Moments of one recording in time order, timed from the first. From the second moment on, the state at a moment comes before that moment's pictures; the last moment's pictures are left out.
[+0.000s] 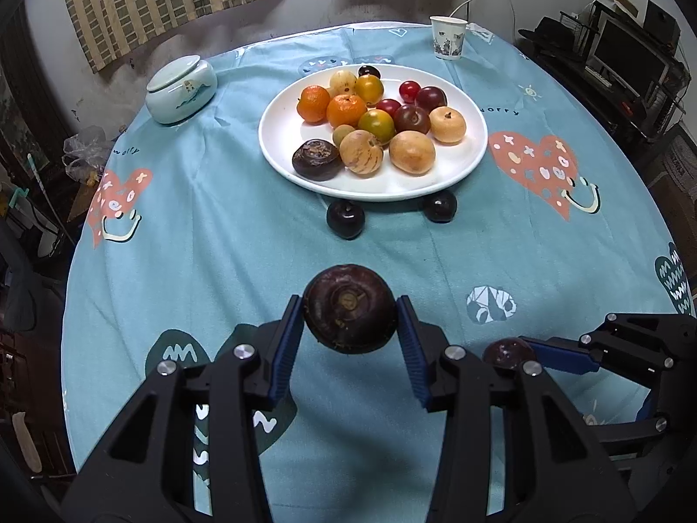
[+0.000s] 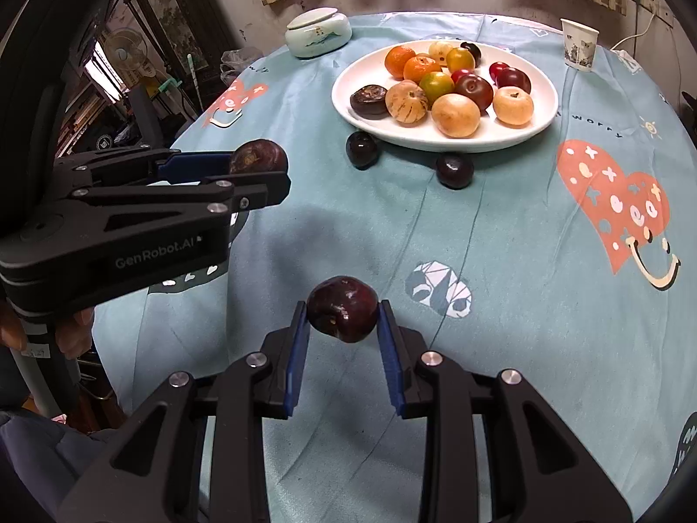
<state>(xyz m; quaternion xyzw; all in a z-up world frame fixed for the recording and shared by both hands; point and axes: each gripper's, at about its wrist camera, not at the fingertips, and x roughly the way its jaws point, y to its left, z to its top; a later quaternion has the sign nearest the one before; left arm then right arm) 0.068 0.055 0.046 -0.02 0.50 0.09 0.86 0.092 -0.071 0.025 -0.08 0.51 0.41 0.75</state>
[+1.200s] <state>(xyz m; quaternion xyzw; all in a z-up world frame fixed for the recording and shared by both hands) 0.090 0.061 0.037 -0.02 0.51 0.10 0.85 0.114 -0.068 0.016 -0.08 0.52 0.42 0.74</state>
